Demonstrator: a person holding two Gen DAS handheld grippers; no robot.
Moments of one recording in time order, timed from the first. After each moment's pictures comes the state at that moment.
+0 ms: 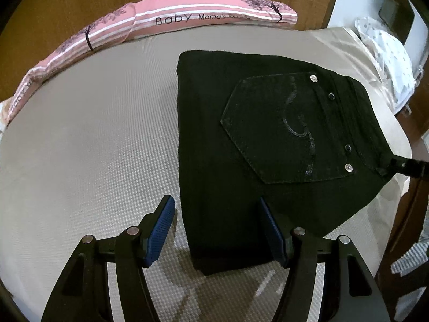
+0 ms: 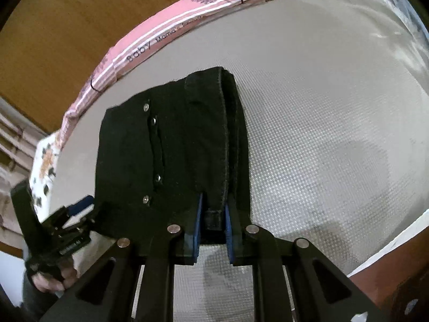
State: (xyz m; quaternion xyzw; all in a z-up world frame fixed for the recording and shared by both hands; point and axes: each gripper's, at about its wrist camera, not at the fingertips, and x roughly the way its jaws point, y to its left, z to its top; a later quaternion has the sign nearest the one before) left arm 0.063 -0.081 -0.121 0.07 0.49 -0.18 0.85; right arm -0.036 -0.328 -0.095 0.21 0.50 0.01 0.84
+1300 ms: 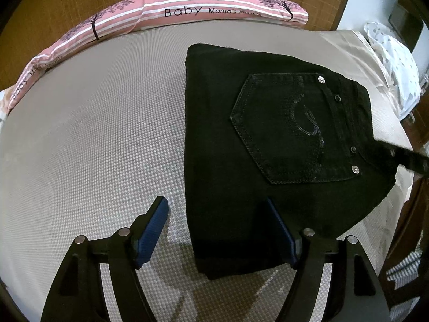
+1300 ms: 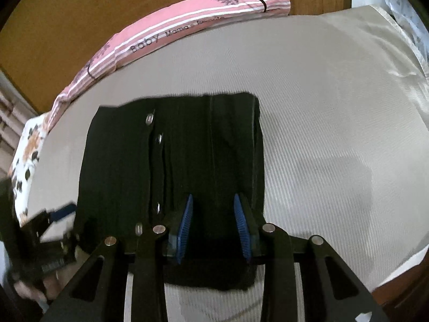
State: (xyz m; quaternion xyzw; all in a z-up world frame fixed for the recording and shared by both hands) left arm 0.070 -0.076 -0.125 0.06 0.50 -0.16 0.85; right arm 0.002 -0.304 -0.093 0.14 0.51 0.01 0.85
